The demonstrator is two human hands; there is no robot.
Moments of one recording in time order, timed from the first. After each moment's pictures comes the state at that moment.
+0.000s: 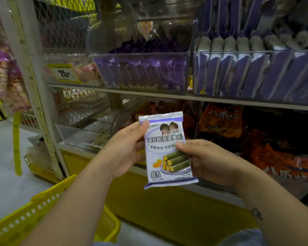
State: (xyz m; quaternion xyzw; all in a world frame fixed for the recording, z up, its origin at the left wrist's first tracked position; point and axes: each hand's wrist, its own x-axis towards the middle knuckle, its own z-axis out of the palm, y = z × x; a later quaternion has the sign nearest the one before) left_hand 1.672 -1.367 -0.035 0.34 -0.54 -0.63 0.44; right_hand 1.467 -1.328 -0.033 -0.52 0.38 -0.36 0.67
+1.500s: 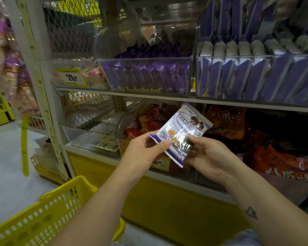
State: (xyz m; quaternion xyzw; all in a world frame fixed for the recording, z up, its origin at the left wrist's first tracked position) left_hand 1.653 -1.364 -0.063 0.35 -0.60 -0.52 0.49; right_hand 1.483 -1.335 -0.038 -0.30 0.36 -0.58 0.67
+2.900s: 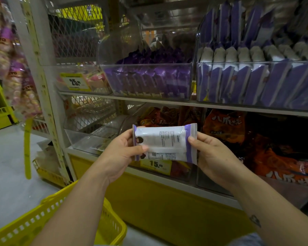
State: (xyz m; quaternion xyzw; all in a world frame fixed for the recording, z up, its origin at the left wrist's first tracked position) left_hand 1.703 -1.381 -0.053 0.36 -0.57 -0.57 0.47; right_hand 1.479 -1.326 -0.030 -0.52 0.38 -0.52 0.56
